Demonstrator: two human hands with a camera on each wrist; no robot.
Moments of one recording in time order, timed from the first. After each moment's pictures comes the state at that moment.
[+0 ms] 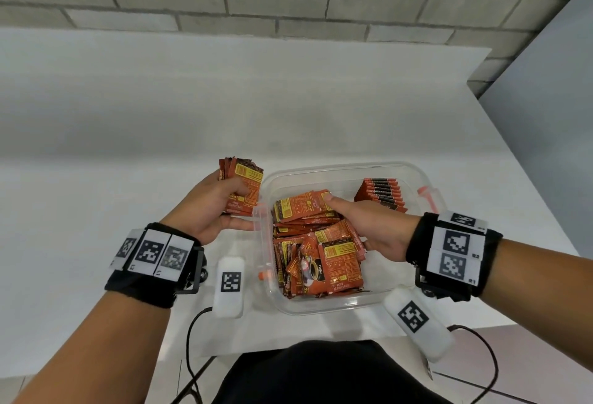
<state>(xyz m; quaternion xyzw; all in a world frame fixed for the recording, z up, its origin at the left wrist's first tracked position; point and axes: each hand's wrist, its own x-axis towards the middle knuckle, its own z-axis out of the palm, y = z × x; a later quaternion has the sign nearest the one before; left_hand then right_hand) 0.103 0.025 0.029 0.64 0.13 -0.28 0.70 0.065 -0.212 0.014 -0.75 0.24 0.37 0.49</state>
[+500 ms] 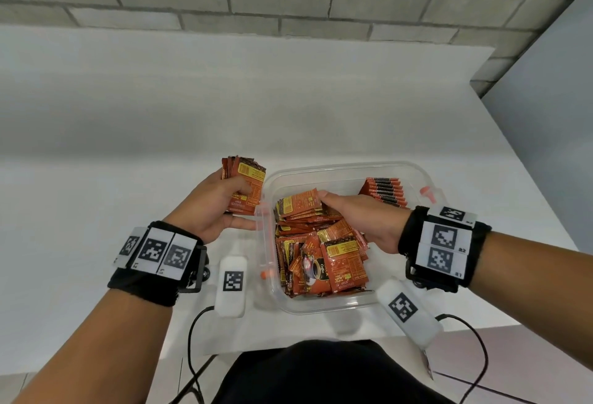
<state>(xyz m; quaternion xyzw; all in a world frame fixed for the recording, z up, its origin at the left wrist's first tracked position) 0.103 0.026 0.030 0.65 0.13 -0.28 0.70 0.071 -0.197 0.024 -0.77 0.23 0.38 0.46</state>
